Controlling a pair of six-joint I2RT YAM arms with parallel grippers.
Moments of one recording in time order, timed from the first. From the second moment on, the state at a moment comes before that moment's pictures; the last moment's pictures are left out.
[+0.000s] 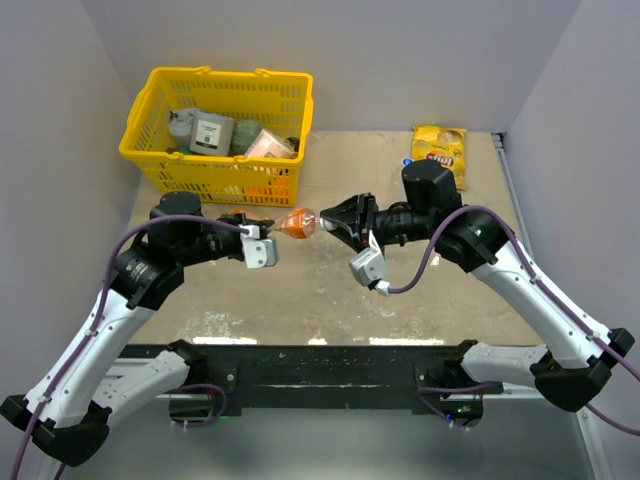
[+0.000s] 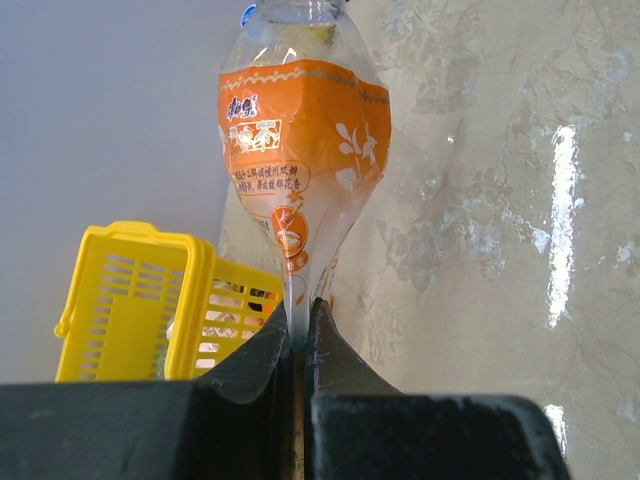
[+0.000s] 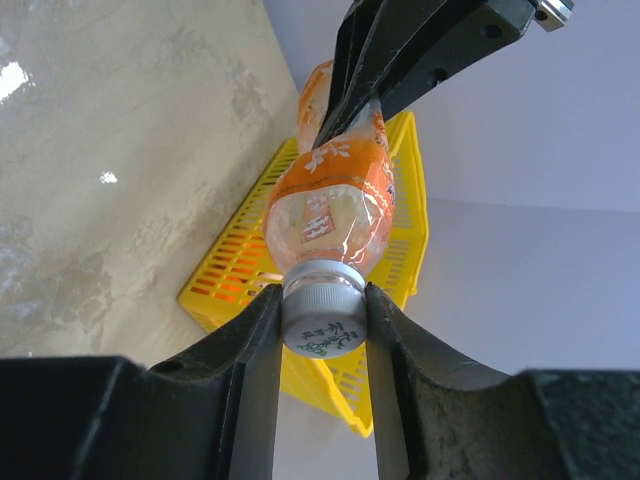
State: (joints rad) left arm -0.54 0.88 1.13 -0.62 0.49 0.95; right arm 0.73 1.19 1.43 -0.71 -0.72 -1.63
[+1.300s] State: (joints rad) left arm -0.83 0.77 0.60 0.28 -0.09 1.31; right arm 0.69 1.67 1.82 -0.48 -0.95 0.05
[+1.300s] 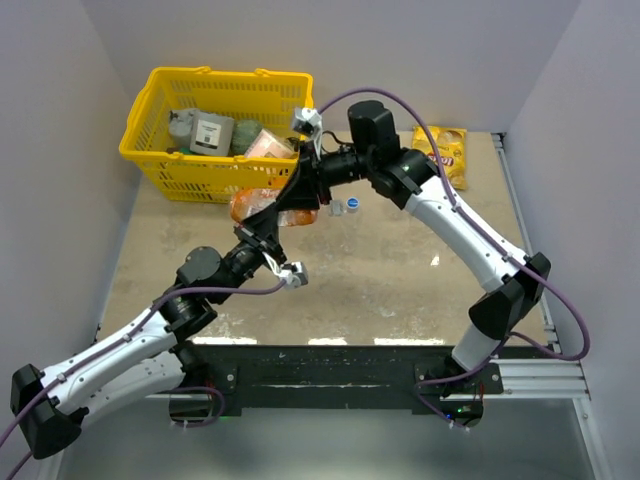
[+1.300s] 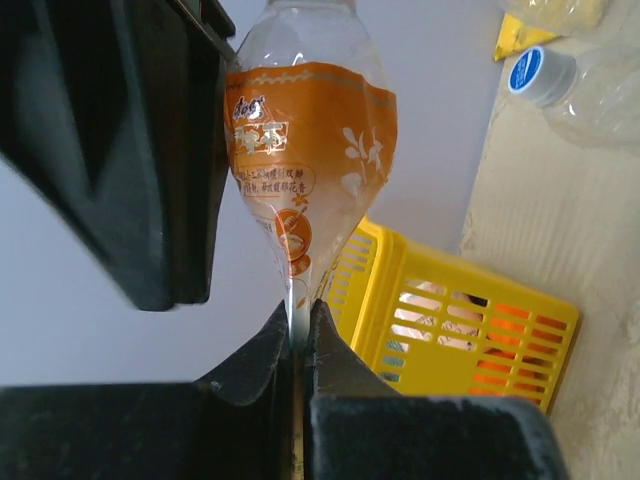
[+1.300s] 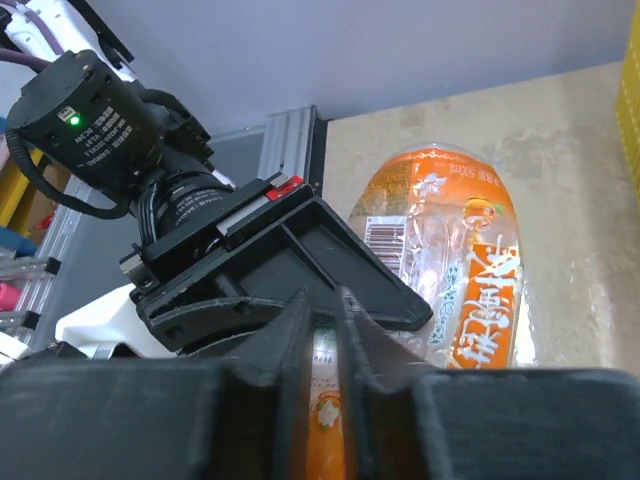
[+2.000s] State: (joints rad) left arm -0.71 0.70 0.93 -0.46 0.21 0.79; right arm 0.52 1.15 1.61 -0.86 -0.87 -0.86
